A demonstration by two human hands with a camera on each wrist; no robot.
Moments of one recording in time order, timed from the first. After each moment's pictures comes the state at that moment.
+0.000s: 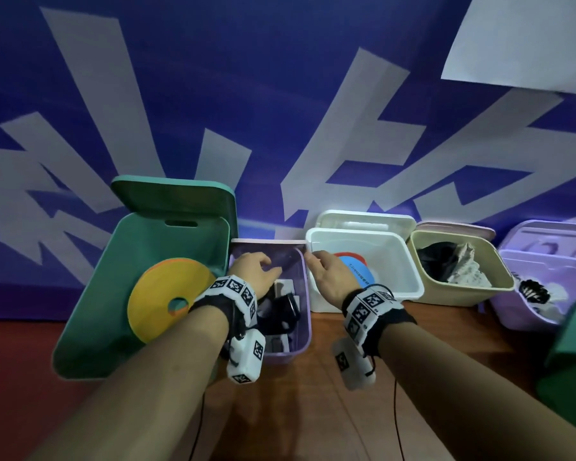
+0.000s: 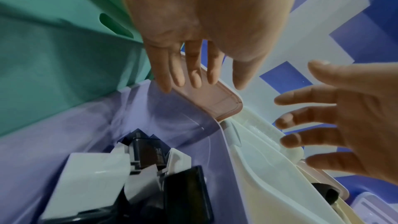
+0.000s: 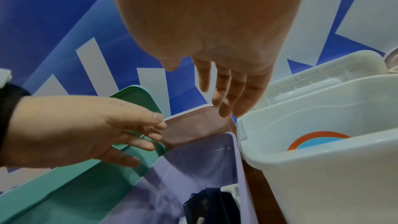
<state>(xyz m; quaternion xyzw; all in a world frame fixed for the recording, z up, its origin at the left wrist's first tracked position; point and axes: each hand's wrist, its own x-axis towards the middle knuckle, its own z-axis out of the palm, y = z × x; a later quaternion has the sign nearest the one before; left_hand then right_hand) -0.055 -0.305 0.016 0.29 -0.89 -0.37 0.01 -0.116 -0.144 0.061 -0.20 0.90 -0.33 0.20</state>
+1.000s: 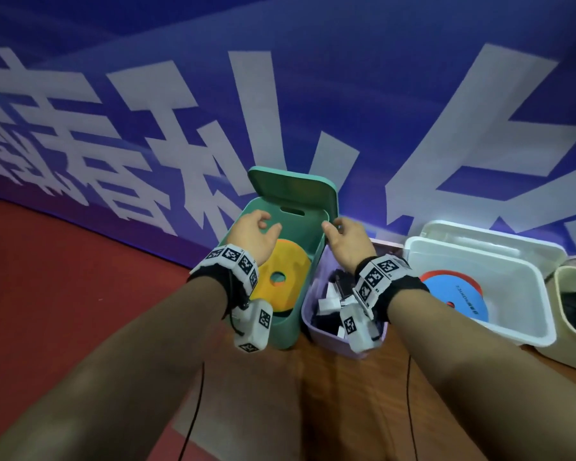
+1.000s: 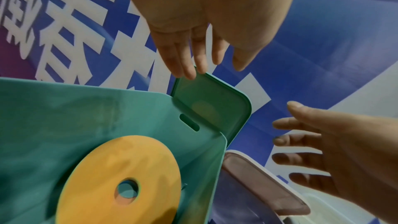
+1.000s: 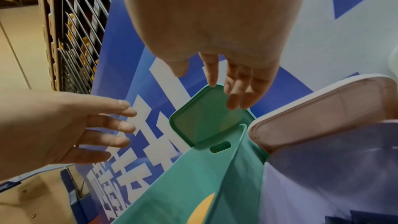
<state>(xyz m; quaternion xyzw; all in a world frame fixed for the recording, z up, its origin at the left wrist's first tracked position) 0.063 -0.347 0.117 0.48 -0.81 -0.28 0.20 -0.087 -0.238 0.087 -0.33 0.83 -0.39 0.22</state>
